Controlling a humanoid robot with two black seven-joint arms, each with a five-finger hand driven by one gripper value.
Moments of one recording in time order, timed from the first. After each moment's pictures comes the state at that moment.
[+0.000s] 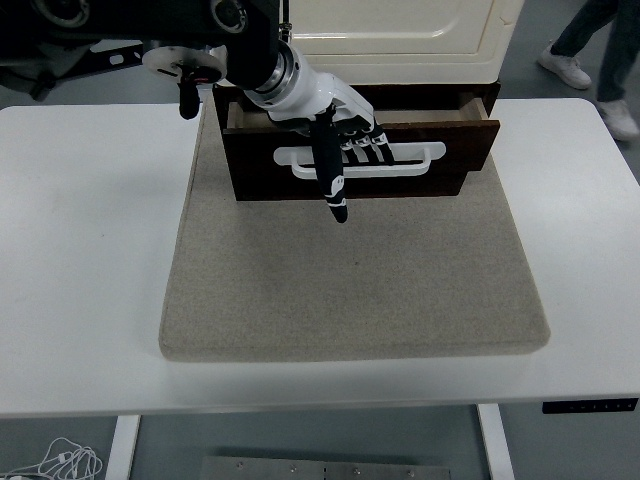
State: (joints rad) left arm -2.03 0.31 0.50 -1.30 0.08 -0.37 0.33; right arm -0.03 0.00 0.13 0.15 -0.04 0.07 -0.09
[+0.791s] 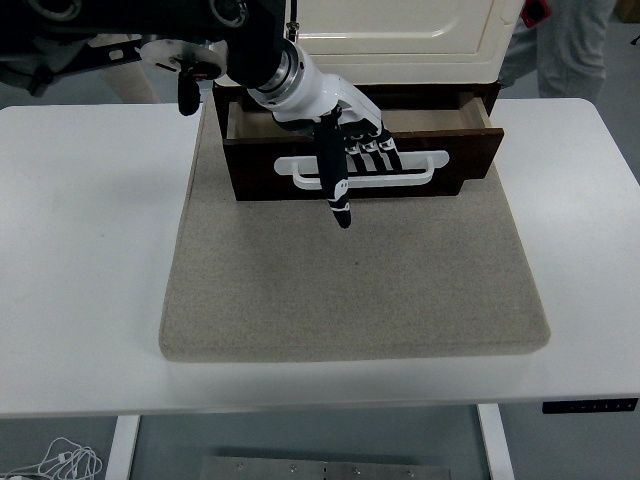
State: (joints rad) left arm -2.05 0.31 0.48 -1.31 0.08 -0.39 0.33; right arm -0.03 0.00 0.13 0.15 -0.04 0.07 -0.09
